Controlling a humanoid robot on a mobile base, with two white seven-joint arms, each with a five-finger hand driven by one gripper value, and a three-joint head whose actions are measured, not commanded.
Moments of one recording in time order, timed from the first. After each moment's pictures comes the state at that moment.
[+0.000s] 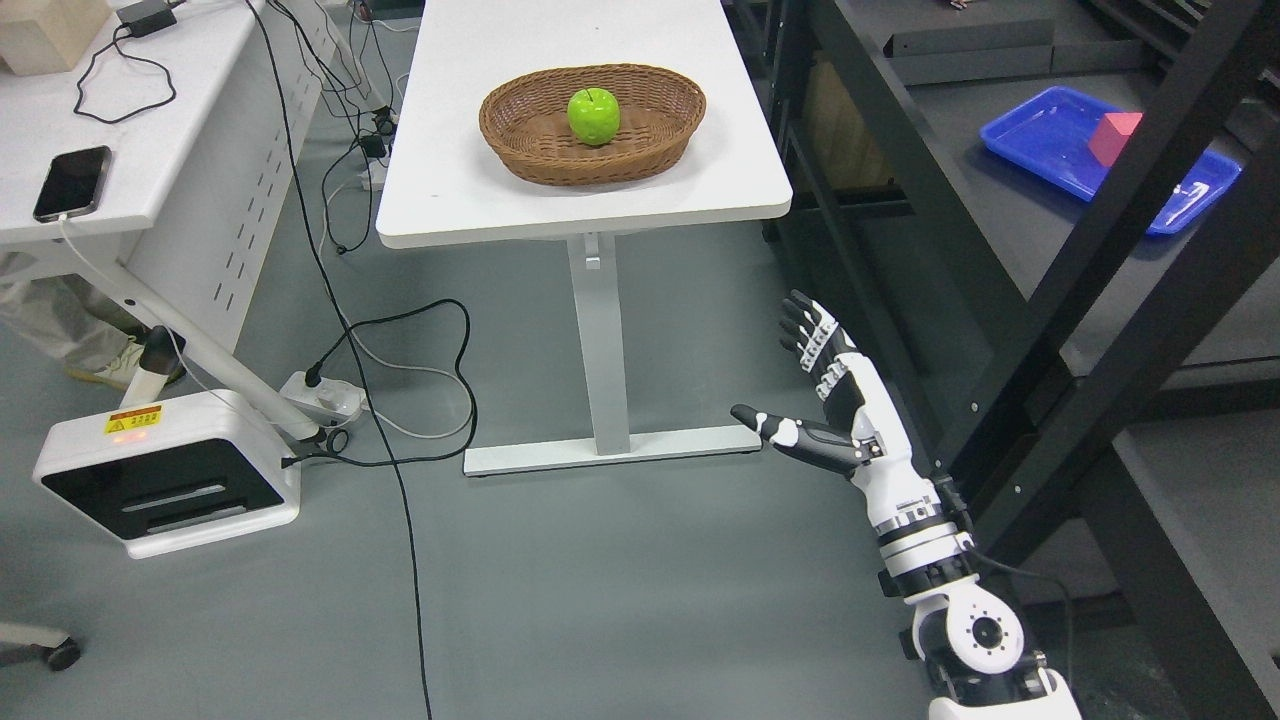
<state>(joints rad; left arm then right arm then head) 0.04 0.00 -0.06 -0.05 0.05 -0.03 -0.14 0.00 0.00 0.00 -1.71 -0.07 -0.19 0.19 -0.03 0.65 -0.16</state>
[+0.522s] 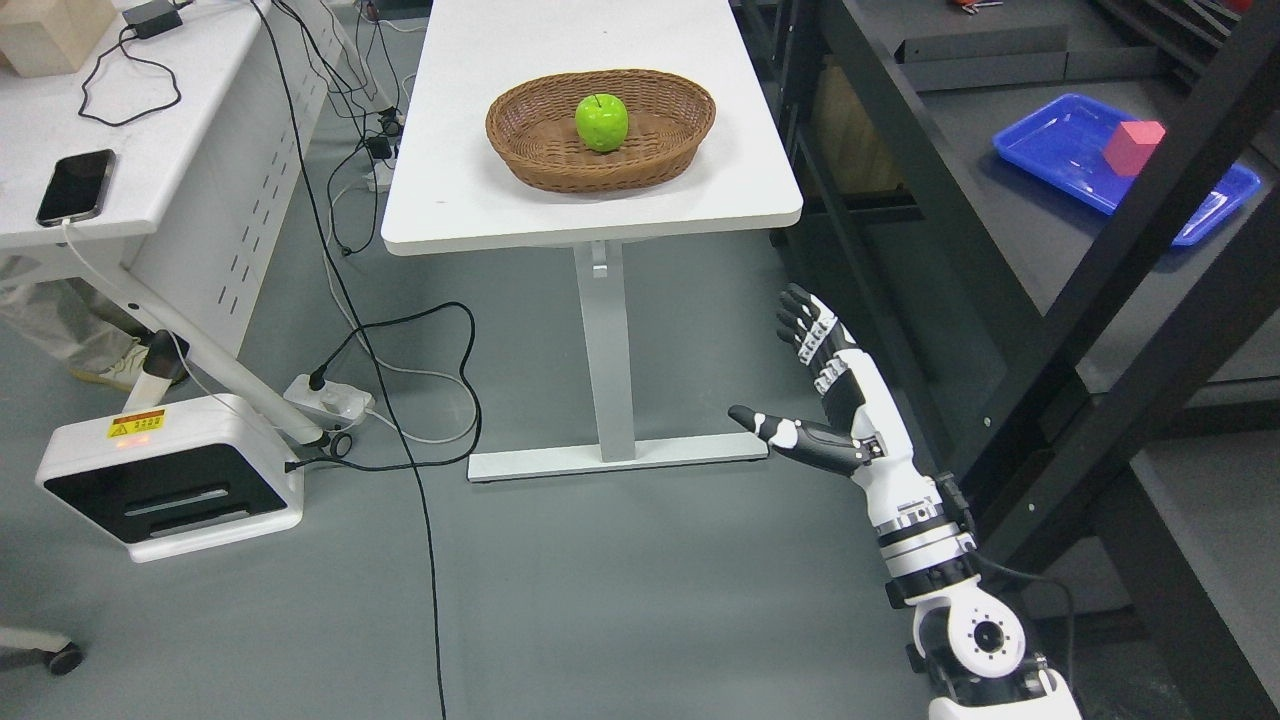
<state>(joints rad) 0.04 0.00 -0.06 -0.05 0.05 -0.03 -0.14 -0.02 -0.01 0.00 -1.71 0.00 -0.28 0.22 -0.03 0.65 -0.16</state>
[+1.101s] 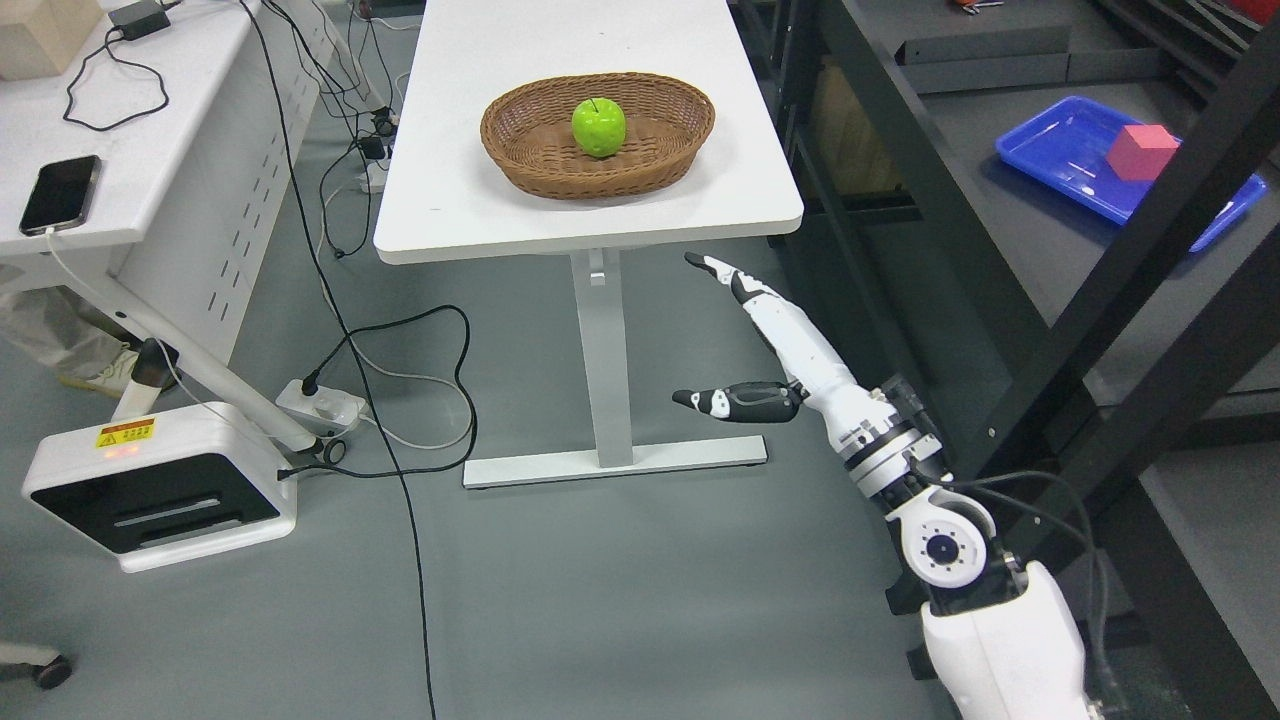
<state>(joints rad) 0.04 0.00 -0.06 -0.05 0.05 -0.03 -0.14 -0.23 -0.08 0.09 -1.71 0.54 -0.21 0.26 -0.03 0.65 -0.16</state>
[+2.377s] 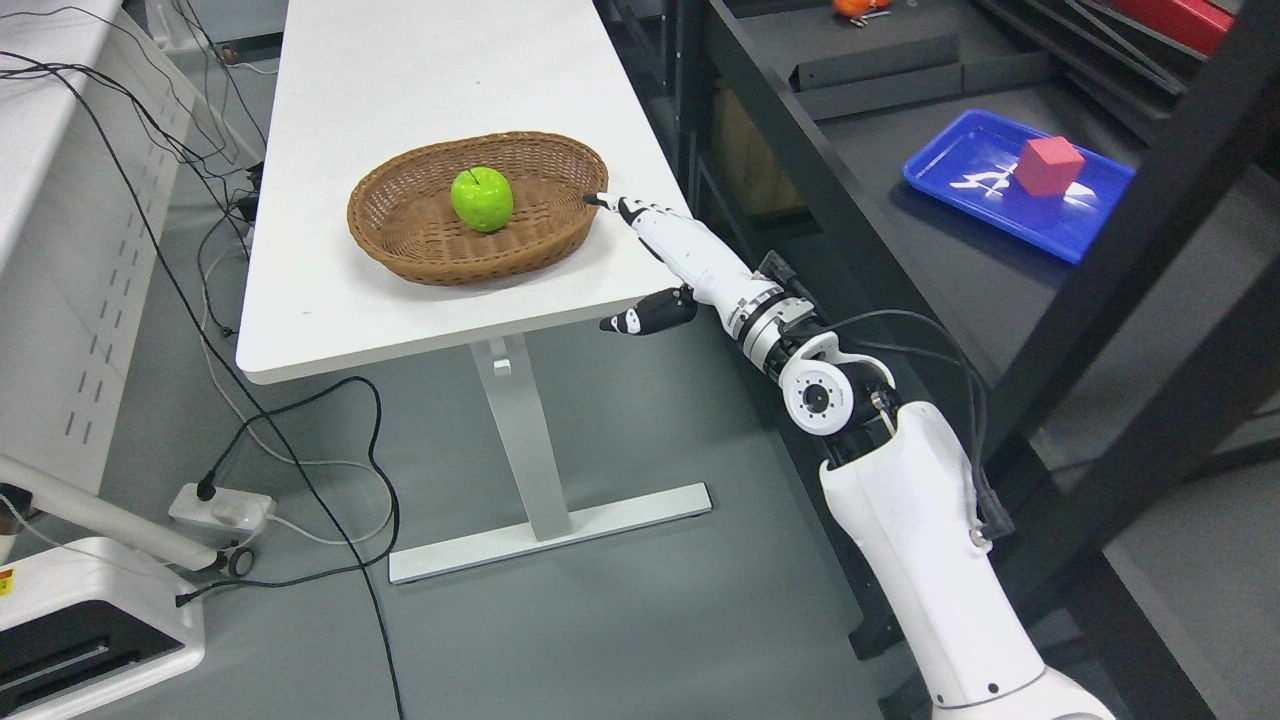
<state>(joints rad) 0.04 0.00 -0.06 -0.05 0.05 -0.03 -0.14 -0.58 -0.01 0.24 -1.40 0.74 -0.06 0.35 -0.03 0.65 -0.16</state>
